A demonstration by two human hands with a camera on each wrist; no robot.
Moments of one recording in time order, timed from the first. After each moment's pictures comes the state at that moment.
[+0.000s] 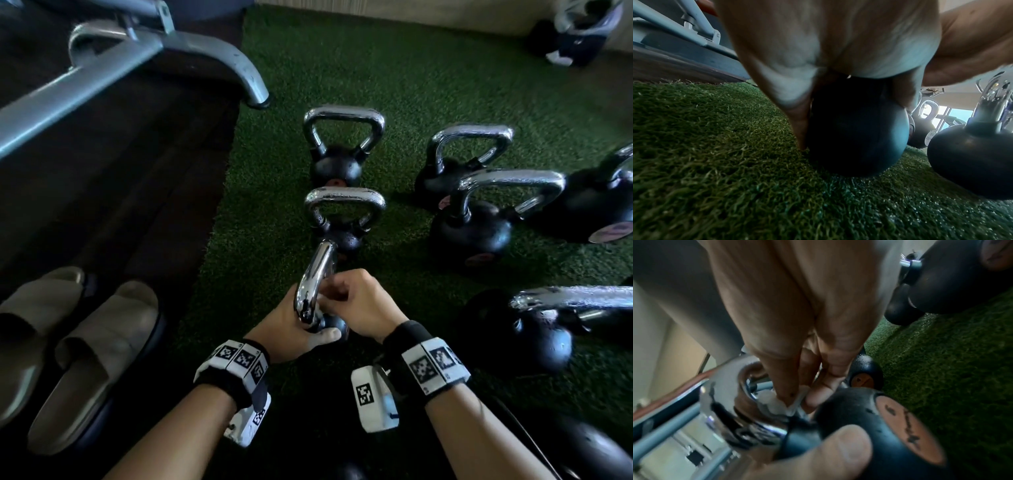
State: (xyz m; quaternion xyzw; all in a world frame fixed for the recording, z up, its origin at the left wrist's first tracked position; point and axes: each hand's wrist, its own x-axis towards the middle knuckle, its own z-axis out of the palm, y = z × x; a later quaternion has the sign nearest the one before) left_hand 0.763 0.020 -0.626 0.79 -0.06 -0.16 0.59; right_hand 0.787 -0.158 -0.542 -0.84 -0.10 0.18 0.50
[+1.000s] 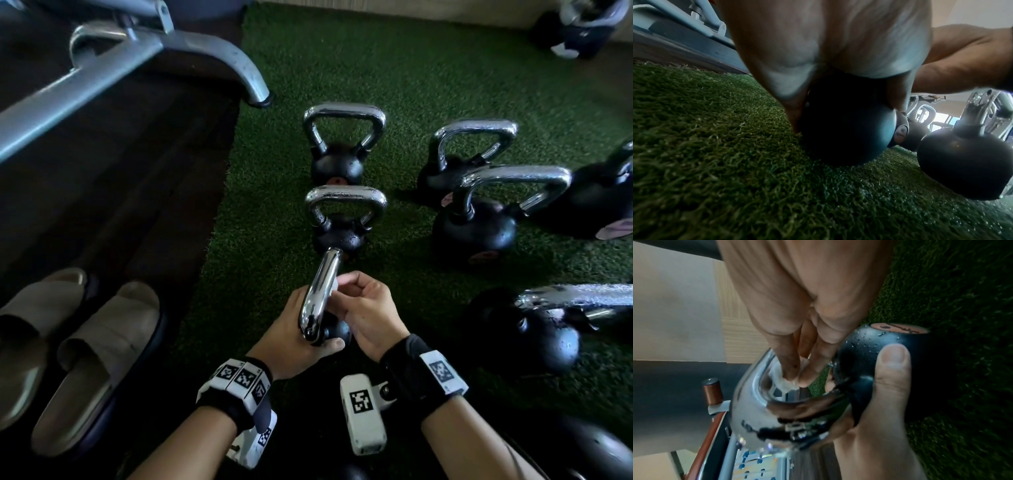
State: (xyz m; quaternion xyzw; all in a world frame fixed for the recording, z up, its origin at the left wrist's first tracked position) left_hand 0.743 0.012 -0.623 0.79 -0.07 -0.09 0.61; right_hand 0.766 -0.146 -0.544 -0.51 0.11 0.17 0.84
